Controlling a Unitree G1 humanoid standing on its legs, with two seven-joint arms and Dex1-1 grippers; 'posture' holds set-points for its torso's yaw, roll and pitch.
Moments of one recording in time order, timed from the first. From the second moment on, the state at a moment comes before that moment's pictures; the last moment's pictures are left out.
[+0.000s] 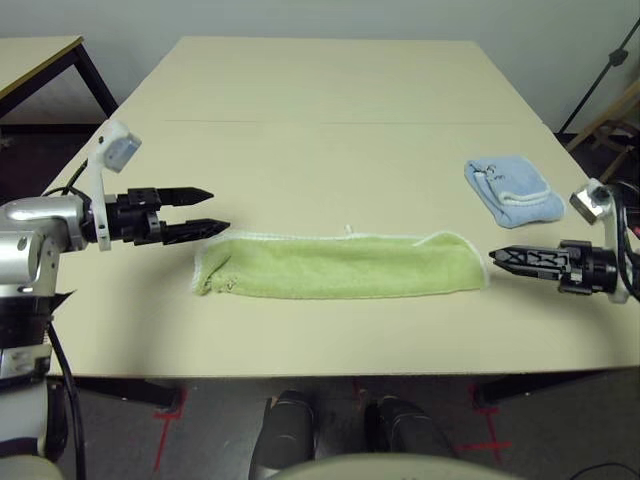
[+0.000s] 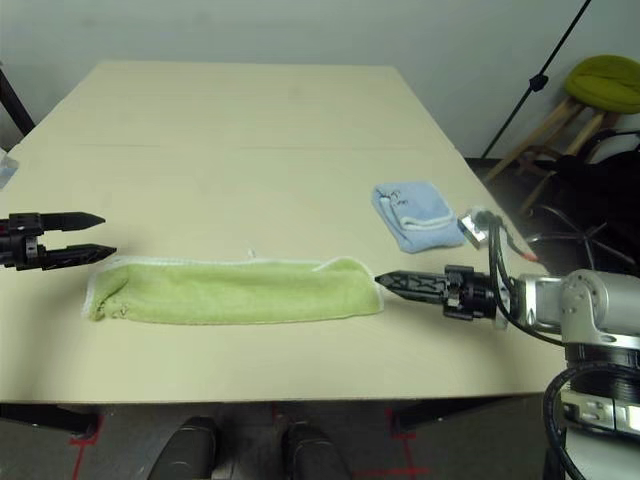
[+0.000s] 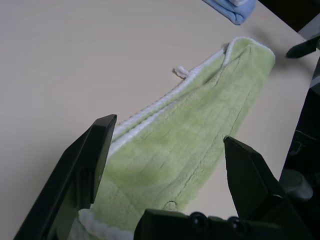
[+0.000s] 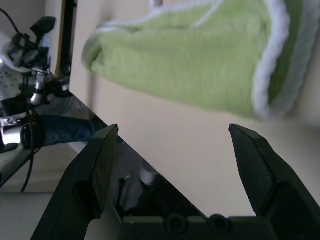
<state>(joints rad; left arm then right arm) -0.43 0.95 0.21 0.15 -0.45 0.65 -1.32 -0.28 -0.83 -0.35 0.04 0.73 1.58 1.09</state>
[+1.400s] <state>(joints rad) -0.43 0.96 0.18 0.13 -0.49 0.65 -1.27 -0.21 -0.35 -0.57 -0.08 0.80 1.34 0.48</state>
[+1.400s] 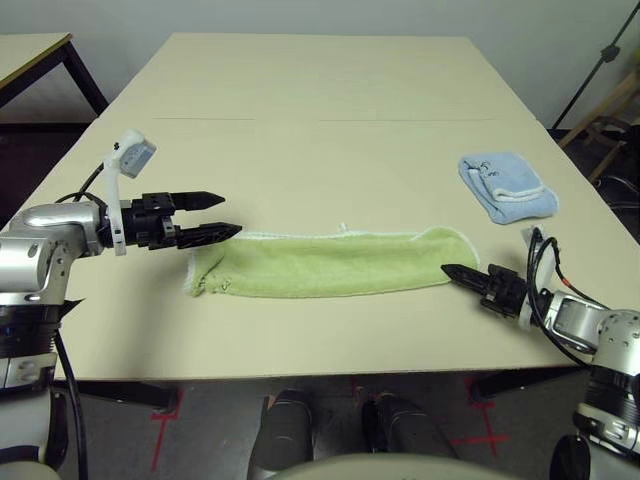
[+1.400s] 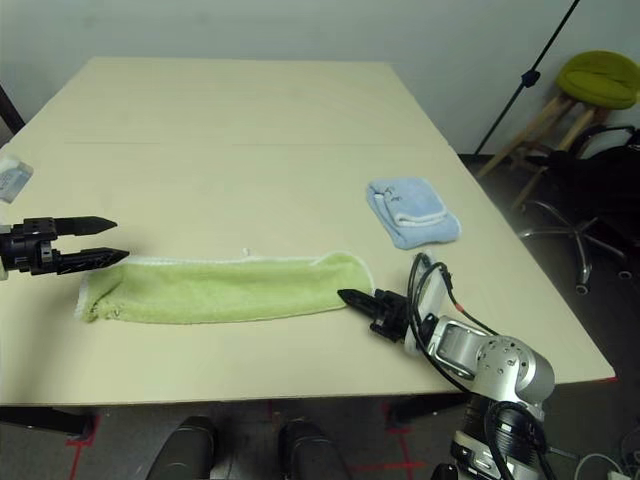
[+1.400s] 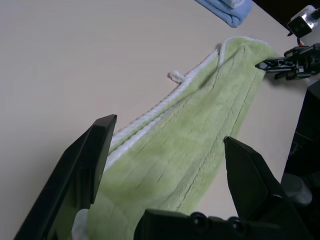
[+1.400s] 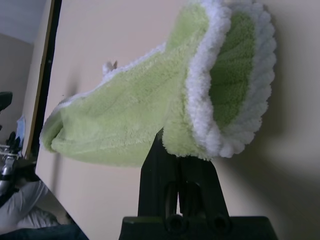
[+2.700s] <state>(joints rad) -0.41 1.00 0.19 0.15 -0.51 0.67 -1.27 -0.24 -0.92 -0.23 -0.11 0.73 1.02 0.92</state>
